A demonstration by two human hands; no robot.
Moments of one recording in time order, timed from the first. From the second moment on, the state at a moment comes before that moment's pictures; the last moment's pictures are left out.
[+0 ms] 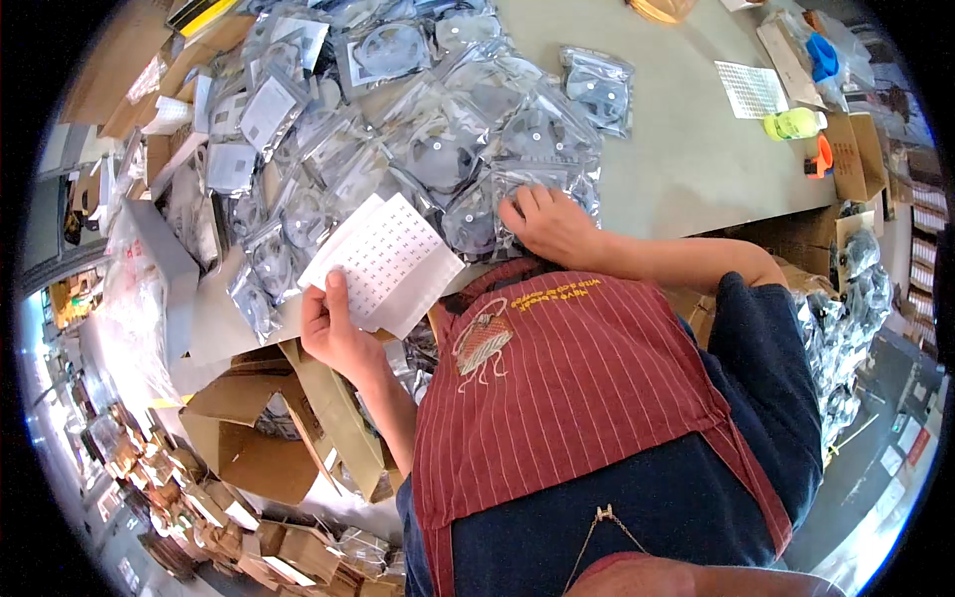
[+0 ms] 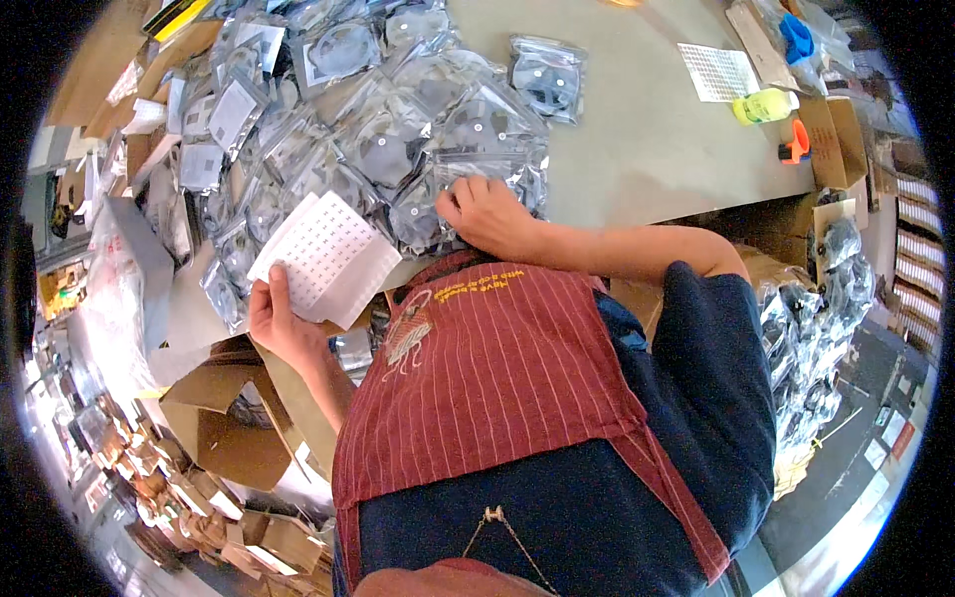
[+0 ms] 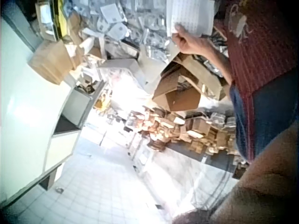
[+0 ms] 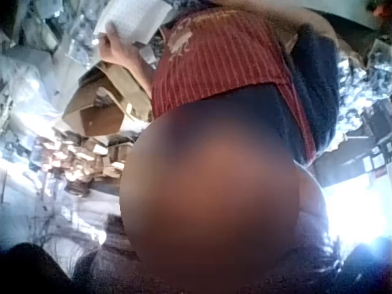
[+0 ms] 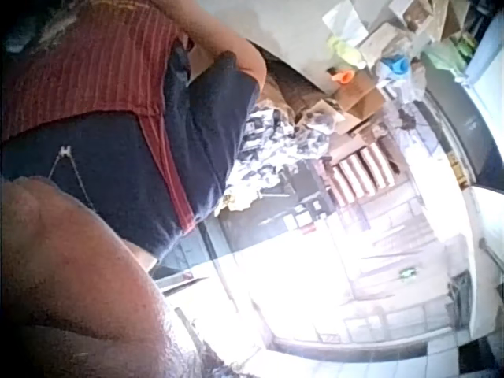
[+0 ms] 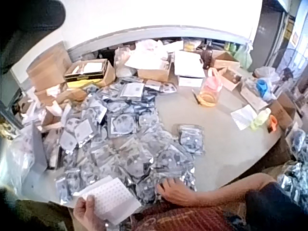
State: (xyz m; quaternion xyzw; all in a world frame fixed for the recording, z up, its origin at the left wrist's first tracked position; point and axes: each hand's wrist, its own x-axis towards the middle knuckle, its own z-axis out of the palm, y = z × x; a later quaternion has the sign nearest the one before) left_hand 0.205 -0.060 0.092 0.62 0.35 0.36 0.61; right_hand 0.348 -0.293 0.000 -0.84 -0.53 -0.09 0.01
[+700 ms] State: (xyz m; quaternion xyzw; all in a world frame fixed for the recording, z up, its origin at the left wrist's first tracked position) left_hand 0.194 -0.058 0.083 0.58 0.36 0.38 0.62; right_hand 0.380 -0.332 0.012 -0.88 -0.41 0.06 0.23
